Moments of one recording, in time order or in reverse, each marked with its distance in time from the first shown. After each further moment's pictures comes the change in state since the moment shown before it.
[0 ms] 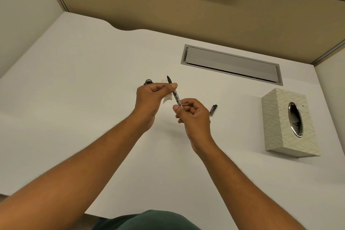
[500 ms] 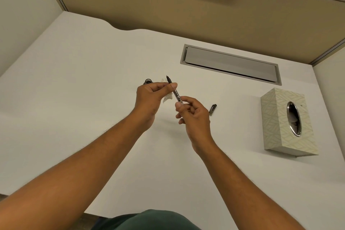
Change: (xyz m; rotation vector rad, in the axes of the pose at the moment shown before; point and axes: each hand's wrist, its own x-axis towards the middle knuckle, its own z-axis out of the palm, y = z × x) left_hand 0.001 0.000 0.001 0.006 -0.005 -0.011; right_hand -0.002 0.001 -0.003 0.005 -0.020 -0.036
